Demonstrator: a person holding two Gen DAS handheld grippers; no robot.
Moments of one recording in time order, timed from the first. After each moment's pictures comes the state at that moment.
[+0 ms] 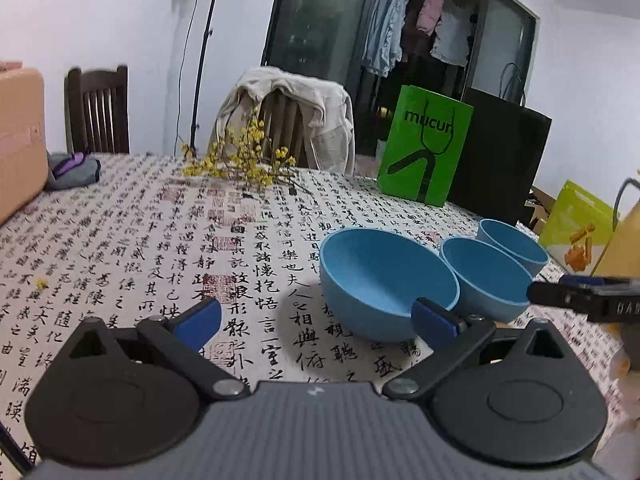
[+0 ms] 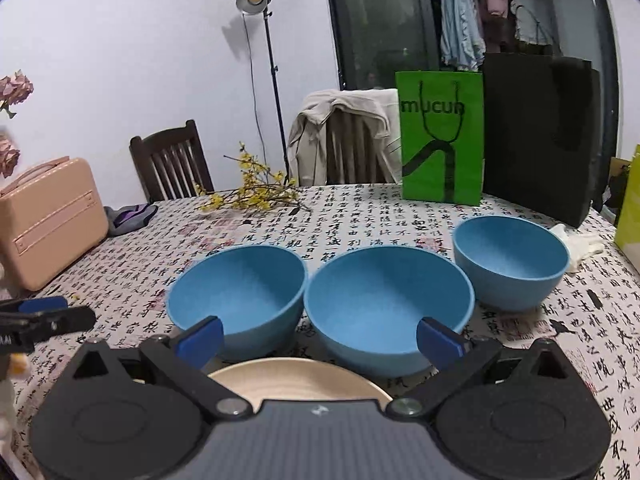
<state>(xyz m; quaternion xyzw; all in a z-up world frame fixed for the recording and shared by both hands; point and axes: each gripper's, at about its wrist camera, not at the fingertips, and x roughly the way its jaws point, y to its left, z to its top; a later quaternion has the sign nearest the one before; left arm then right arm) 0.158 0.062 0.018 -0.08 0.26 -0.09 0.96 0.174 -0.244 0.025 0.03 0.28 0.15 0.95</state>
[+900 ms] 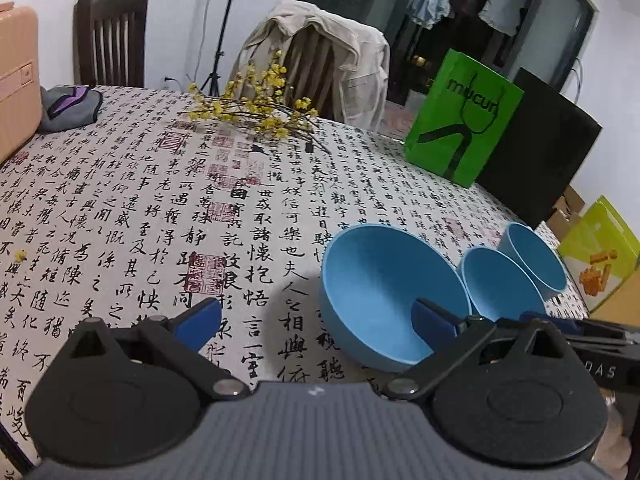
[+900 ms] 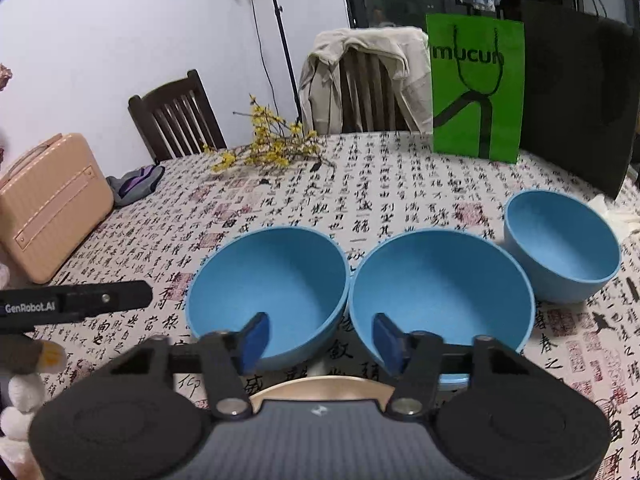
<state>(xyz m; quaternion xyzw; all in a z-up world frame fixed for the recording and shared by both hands) 0.233 0.053 0.034 -0.14 0.37 -0.05 0.92 0.231 -0.209 0.036 0.04 0.39 0.16 0.91</state>
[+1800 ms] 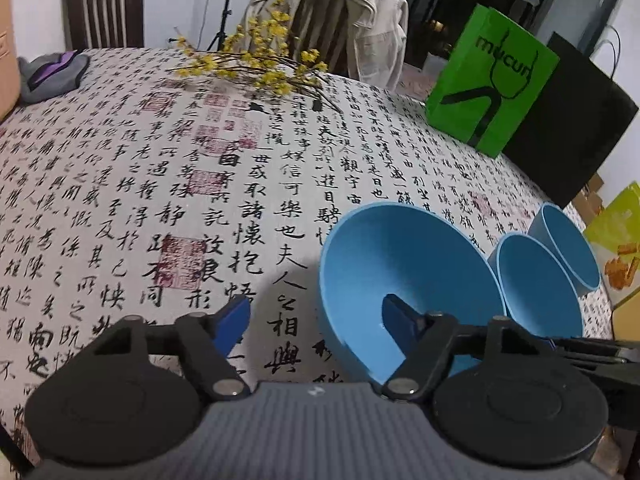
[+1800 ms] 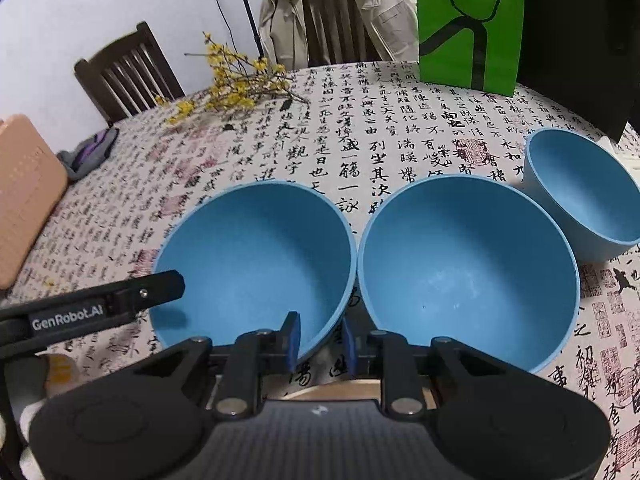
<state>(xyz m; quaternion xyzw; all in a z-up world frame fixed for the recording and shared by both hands) 0.290 0.031 0.002 -0.13 0.43 -0.04 0.89 0.281 -0.175 0.007 0.04 0.48 0.10 0.87</state>
